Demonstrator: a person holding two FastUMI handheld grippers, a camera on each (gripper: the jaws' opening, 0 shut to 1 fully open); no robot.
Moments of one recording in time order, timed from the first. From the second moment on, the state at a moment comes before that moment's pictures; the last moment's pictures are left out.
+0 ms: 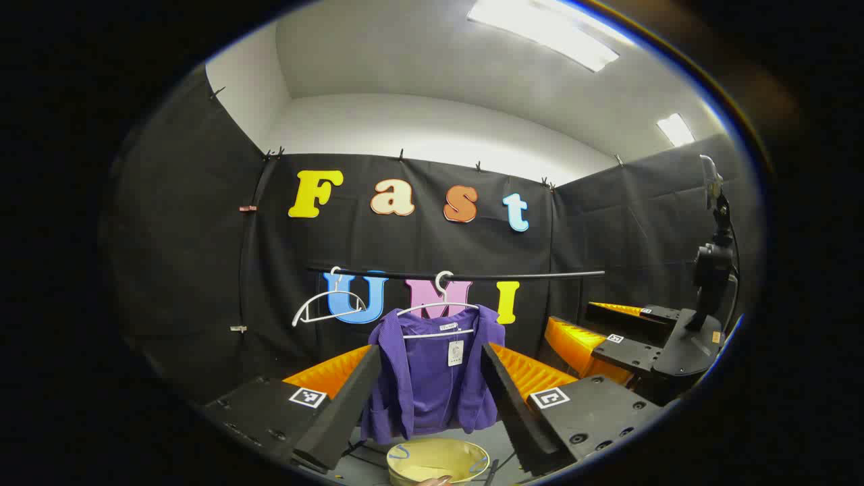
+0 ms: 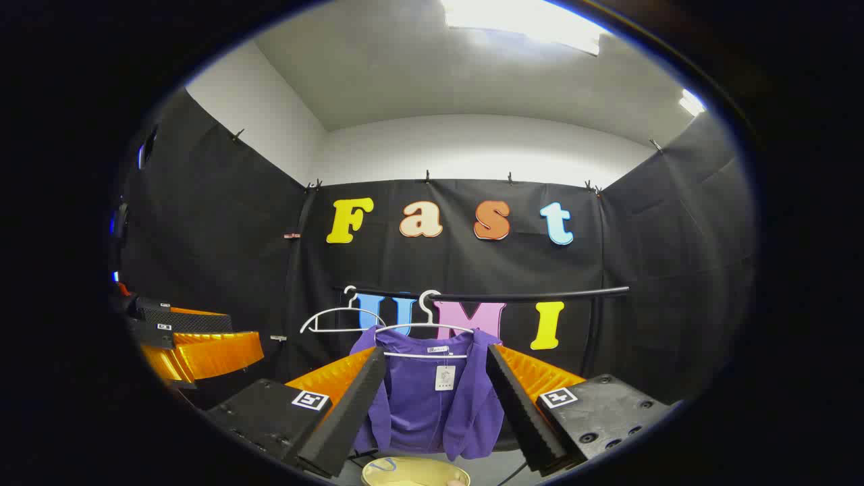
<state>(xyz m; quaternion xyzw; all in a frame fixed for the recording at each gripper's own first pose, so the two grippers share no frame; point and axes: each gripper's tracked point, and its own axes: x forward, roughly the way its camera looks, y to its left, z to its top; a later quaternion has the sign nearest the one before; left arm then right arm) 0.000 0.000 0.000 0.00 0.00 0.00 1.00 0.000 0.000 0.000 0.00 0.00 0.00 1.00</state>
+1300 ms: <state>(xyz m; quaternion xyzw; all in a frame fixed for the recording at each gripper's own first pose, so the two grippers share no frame) 0.029 0.002 -0.006 0.00 -0.02 -0.03 1.00 -0.002 -0.030 -0.016 -0.01 0.02 -0.05 1.00</state>
